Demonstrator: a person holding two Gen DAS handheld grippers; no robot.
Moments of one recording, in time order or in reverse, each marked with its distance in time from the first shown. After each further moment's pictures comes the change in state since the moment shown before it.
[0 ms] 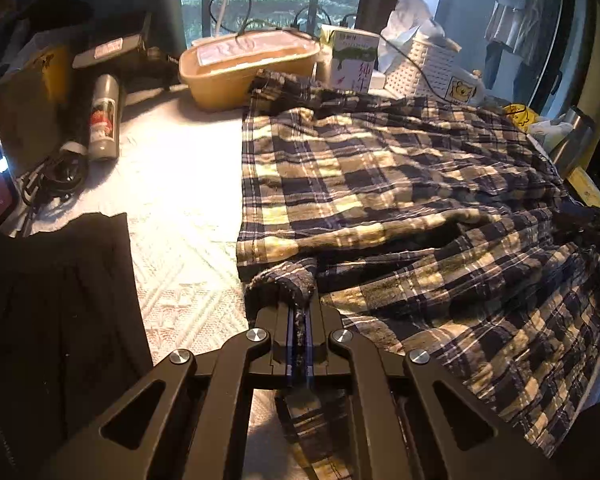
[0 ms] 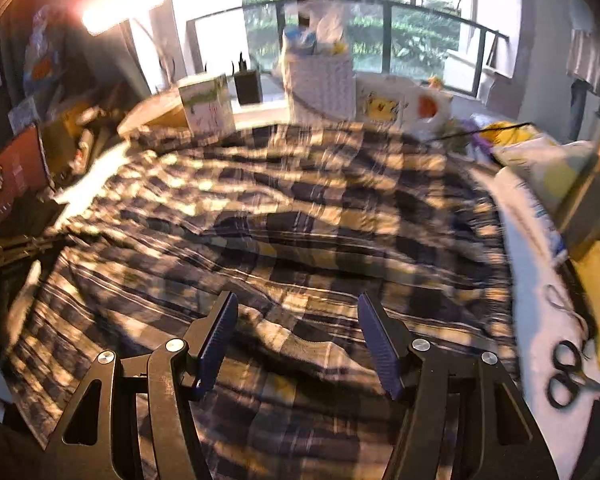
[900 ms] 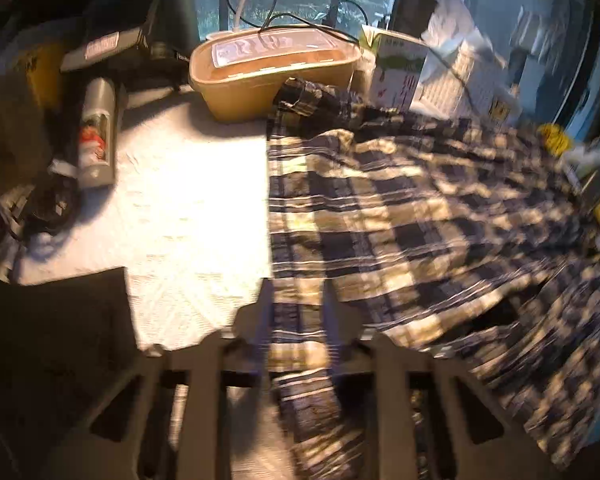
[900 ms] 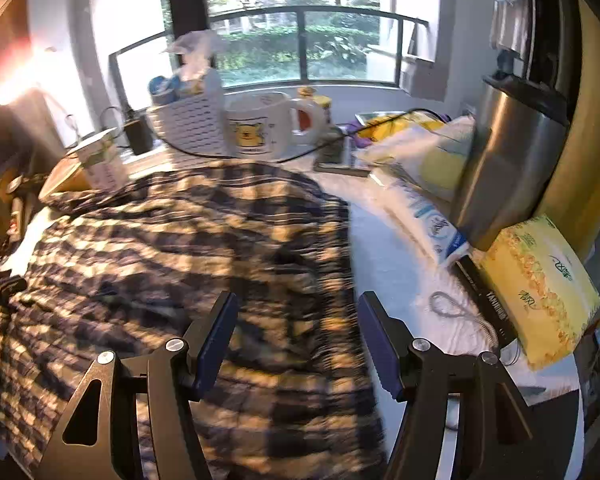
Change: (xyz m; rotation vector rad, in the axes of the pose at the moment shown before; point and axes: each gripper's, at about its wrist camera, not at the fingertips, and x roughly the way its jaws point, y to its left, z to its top) left arm 0.032 0.013 0.039 -0.033 0.032 0.070; right arm -0.028 -0.101 0.017 0.195 -0.060 -0.184
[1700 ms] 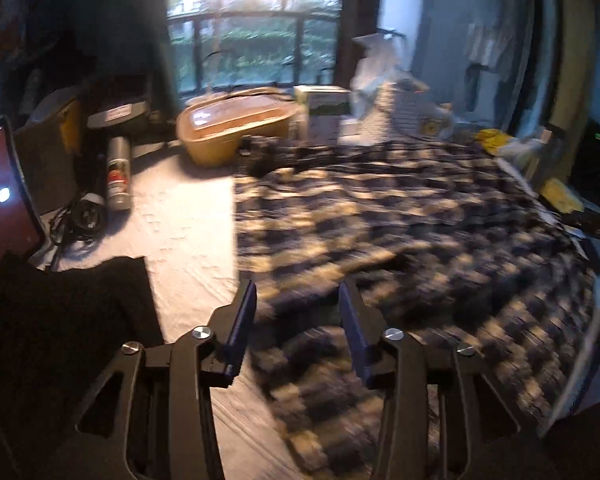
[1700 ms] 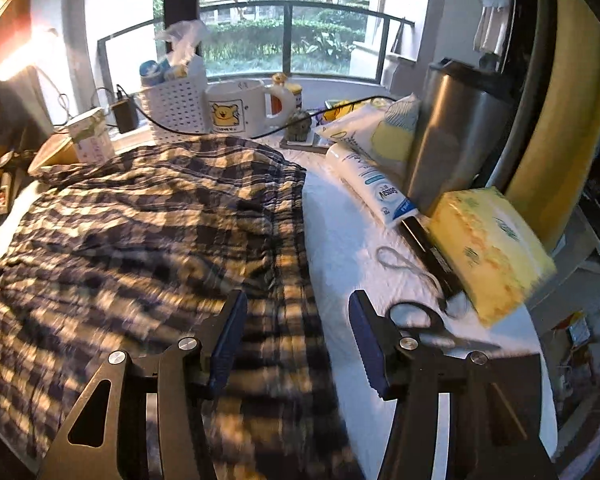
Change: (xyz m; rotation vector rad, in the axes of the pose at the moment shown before) left arm -0.091 -0.029 -0.046 0.090 -0.184 -0.105; right arm -0.046 -0.011 -0.041 -0.042 0.011 -0.089
